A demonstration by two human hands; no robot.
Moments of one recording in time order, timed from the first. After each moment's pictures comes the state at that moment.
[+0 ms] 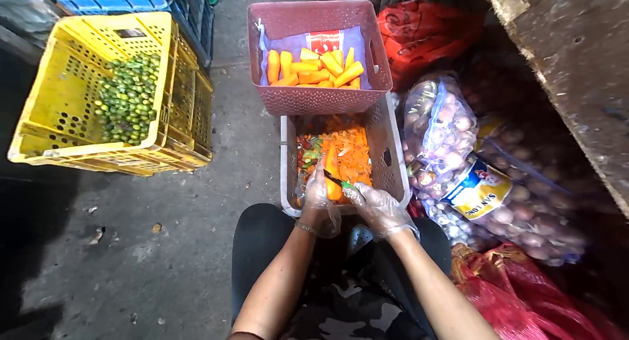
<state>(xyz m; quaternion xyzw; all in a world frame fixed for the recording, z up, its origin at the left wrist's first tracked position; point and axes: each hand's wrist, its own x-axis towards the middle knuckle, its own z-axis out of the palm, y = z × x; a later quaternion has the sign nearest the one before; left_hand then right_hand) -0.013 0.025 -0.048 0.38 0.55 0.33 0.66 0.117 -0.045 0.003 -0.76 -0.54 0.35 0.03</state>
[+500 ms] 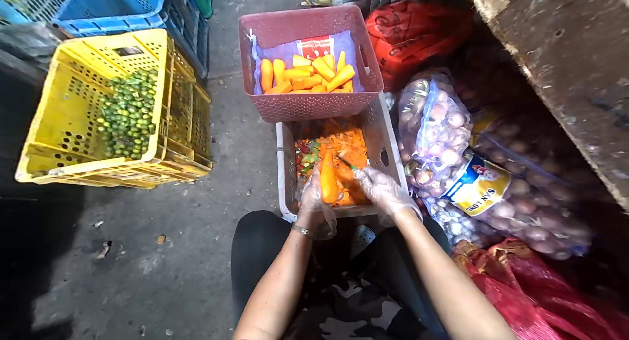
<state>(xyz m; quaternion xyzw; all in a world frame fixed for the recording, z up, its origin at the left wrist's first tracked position) -0.013 0.032 -0.064 0.30 0.50 0.35 0.74 0.159 -0.021 -0.026 -0.78 -0.50 0.36 0.08</state>
